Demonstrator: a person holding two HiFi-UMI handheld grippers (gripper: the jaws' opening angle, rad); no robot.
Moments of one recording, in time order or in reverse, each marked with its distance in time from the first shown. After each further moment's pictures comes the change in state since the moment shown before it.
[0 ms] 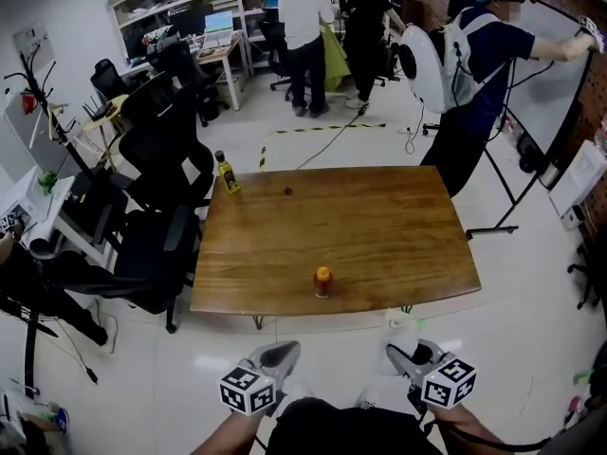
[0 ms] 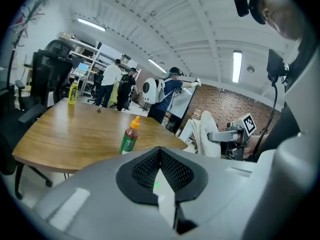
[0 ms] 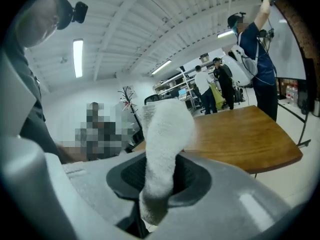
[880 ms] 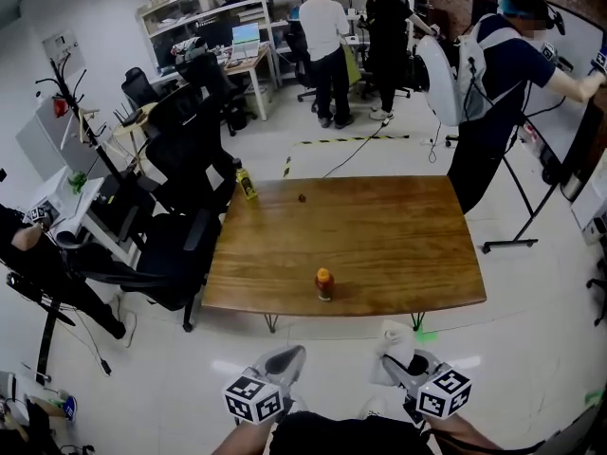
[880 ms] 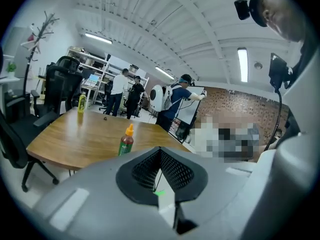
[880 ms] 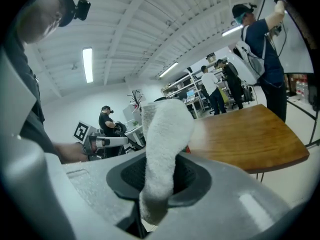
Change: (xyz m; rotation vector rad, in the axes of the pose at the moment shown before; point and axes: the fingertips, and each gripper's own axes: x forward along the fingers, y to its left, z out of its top) left arm -0.006 -0.053 0.010 -0.004 -0.093 0.135; right arm -0.026 0.002 -0.012 -0.013 -0.024 0.120
